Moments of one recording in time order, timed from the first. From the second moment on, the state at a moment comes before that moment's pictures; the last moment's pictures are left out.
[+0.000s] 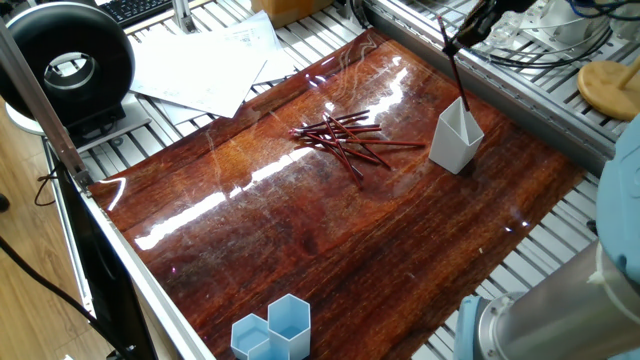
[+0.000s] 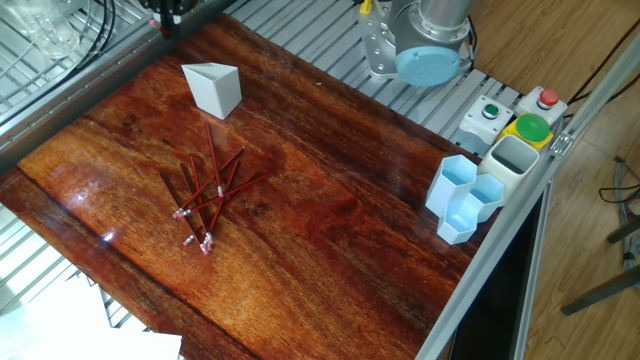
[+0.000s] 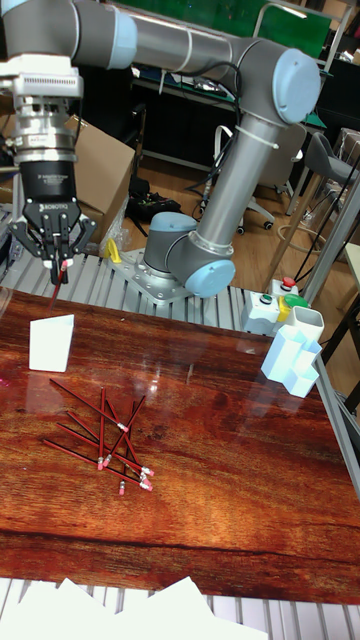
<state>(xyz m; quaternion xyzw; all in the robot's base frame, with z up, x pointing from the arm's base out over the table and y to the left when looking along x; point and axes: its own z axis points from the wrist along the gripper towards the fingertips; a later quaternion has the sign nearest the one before) 0.476 -0.187 0.231 -0.21 0.95 0.09 0.22</state>
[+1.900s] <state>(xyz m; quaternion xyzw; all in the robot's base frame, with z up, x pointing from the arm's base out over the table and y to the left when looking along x) 0.485 -0.196 0.215 -0.21 0.93 0.10 0.27</state>
